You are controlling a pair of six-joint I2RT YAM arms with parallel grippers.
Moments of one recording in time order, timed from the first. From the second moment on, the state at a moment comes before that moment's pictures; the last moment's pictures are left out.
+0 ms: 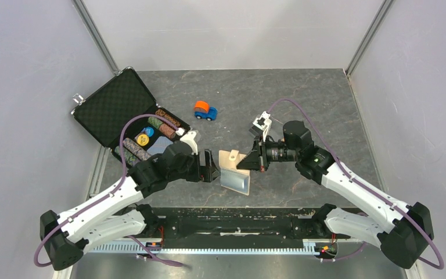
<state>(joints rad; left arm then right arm) -0.86 0.88 0.74 -0.58 -0.03 -0.72 0.68 1.03 0.77 -0.11 -0.71 0.48</state>
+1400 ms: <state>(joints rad) -0.82 0.79 0.54 0.02 0.33 -0.72 0.63 1.05 0.67 0.11 -0.92 0.66</state>
